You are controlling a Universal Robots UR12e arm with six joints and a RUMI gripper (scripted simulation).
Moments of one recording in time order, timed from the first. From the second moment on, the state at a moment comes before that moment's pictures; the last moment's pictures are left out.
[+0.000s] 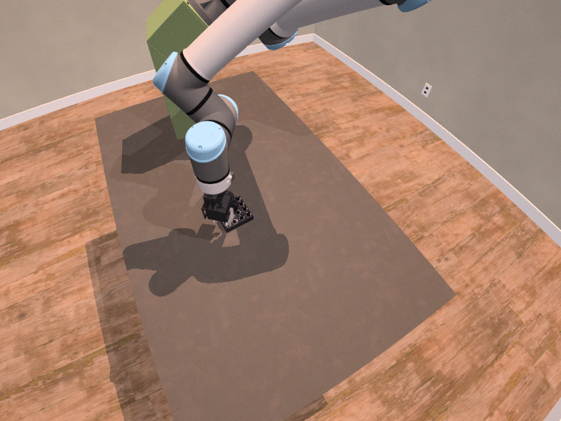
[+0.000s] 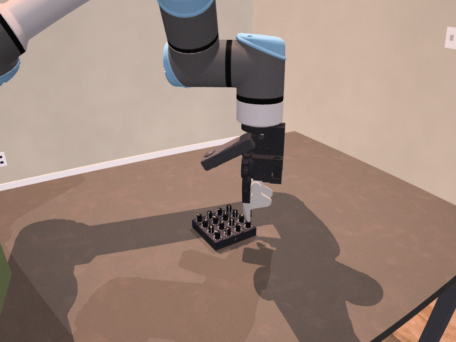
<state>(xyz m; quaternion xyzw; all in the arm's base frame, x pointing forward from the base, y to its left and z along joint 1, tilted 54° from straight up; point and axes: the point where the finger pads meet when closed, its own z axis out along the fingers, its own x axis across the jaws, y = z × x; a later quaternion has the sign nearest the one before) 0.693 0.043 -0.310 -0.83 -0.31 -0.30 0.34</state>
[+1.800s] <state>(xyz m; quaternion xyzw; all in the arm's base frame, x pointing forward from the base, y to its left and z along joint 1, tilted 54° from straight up) 0.690 0.046 -0.308 -0.83 -0.31 -0.30 0.34</state>
